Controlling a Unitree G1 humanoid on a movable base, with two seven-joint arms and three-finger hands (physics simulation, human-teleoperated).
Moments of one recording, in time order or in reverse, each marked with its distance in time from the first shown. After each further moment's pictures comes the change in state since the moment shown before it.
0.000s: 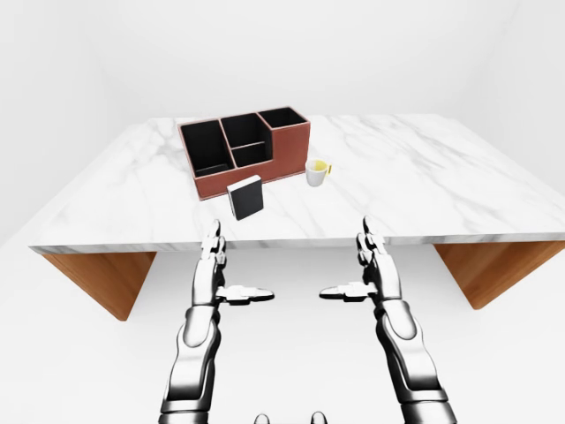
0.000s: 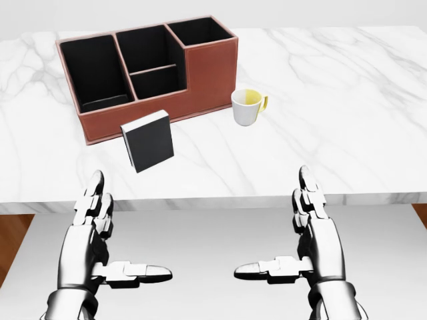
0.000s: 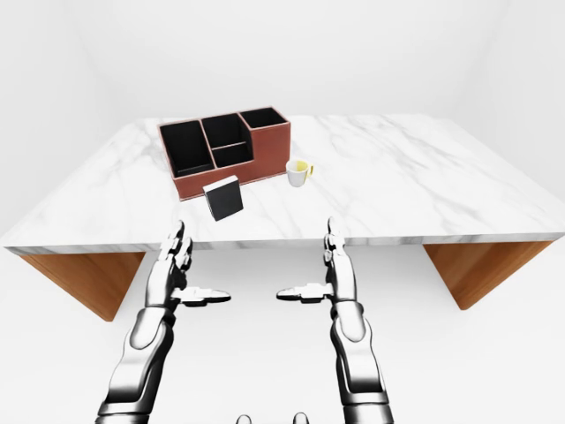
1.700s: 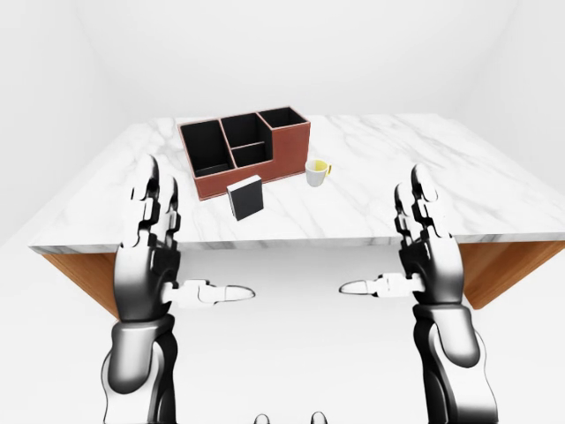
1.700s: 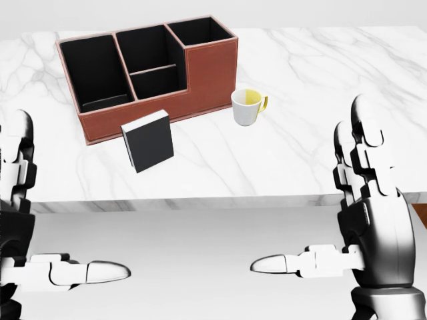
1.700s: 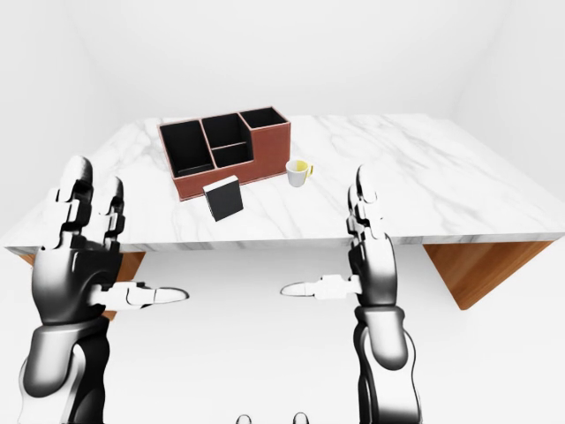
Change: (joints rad) left arm 0.103 0.015 0.089 -0.709 -0.017 0.082 -0.096; right arm 0.101 -0.007 -0.023 -0.614 -0.054 0.085 0.057
